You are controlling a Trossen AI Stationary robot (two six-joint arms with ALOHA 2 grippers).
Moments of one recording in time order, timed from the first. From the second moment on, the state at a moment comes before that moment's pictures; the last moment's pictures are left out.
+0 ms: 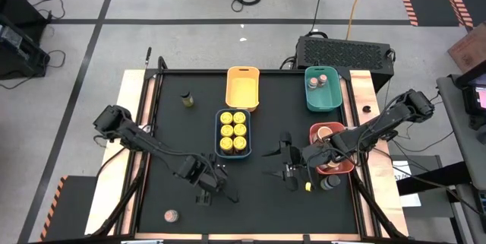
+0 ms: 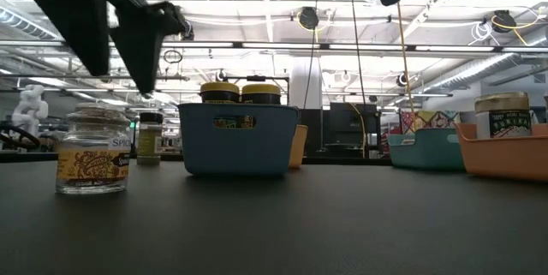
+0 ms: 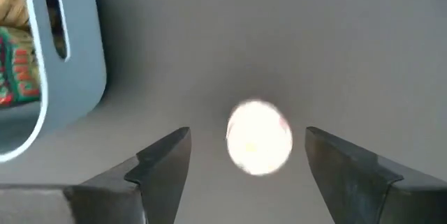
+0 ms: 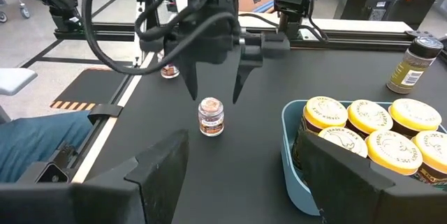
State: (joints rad) left arm -0.49 1.75 1.31 -0.87 -0.09 -0.41; right arm 0.43 1.31 0.84 0.09 0.32 0.19
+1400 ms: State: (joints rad) left arm -0.43 0.57 0.25 0.15 -0.76 0.12; right arm 0.33 2.07 1.46 0.14 0.18 -0.08
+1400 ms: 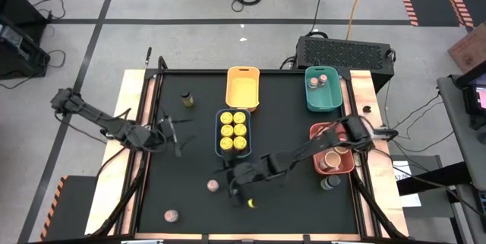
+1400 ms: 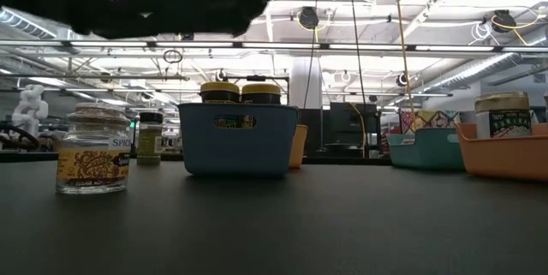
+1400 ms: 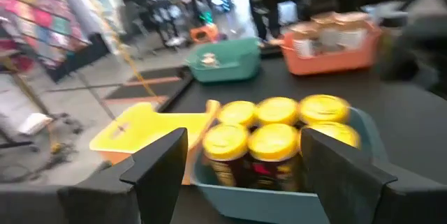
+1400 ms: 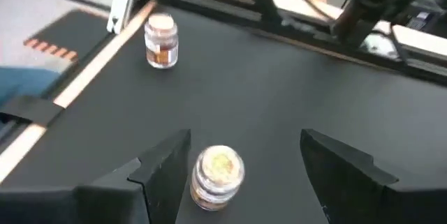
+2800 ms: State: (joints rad) left arm -0.27 0.40 0.17 0.12 -0.46 0.00; right arm 0.30 2.29 1.69 -0.07 0.10 0.03
